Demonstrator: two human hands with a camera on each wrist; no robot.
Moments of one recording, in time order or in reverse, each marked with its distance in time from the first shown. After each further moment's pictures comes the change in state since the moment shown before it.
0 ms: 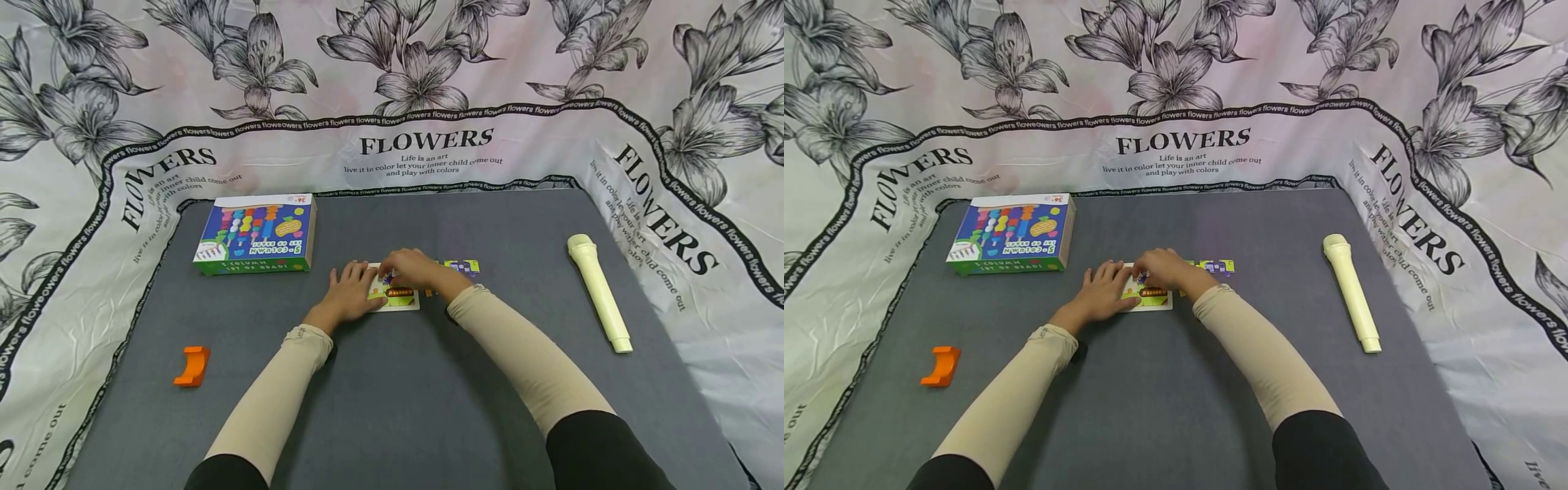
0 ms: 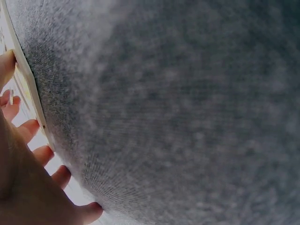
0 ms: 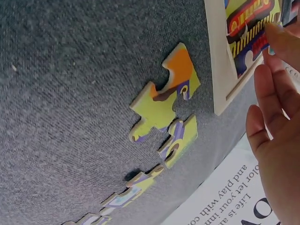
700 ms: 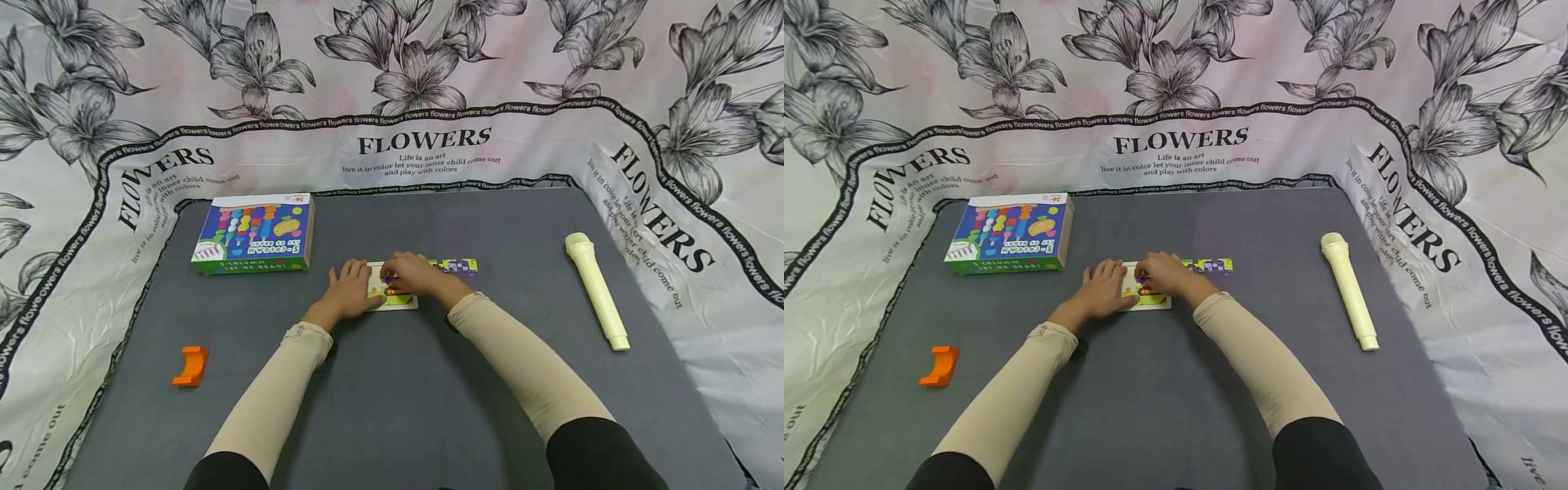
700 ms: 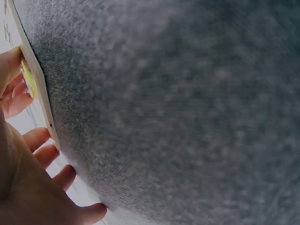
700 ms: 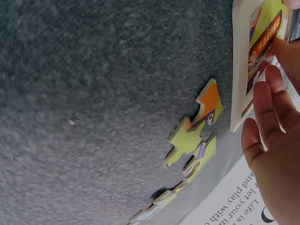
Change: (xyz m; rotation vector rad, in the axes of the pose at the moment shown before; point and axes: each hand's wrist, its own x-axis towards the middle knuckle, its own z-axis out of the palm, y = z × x) left_hand 0.003 0.004 -0.004 0.010 -0.020 -0.030; right_hand -0.006 -0.002 0.015 -0.031 0.061 0.052
